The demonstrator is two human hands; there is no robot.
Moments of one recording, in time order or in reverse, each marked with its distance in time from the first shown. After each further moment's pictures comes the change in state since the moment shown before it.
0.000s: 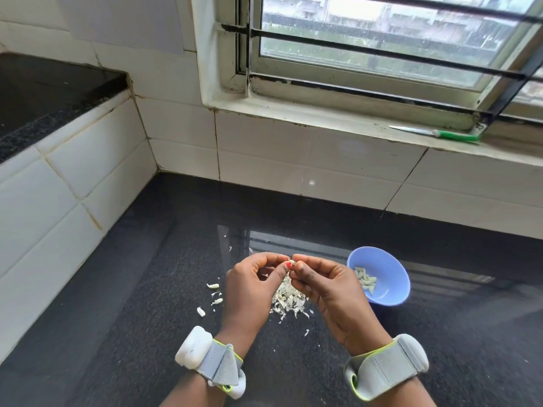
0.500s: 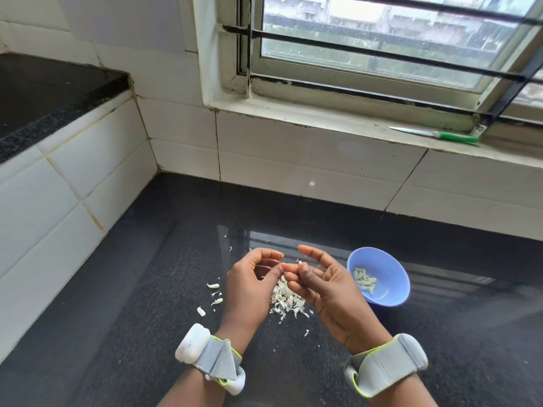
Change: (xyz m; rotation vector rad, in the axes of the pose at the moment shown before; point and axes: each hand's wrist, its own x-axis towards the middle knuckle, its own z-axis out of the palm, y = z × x) left_hand 0.004 -0.004 0.001 0.005 0.008 -0.066; right_hand 0.000 -0.003 0.003 0.130 -0.023 0.092
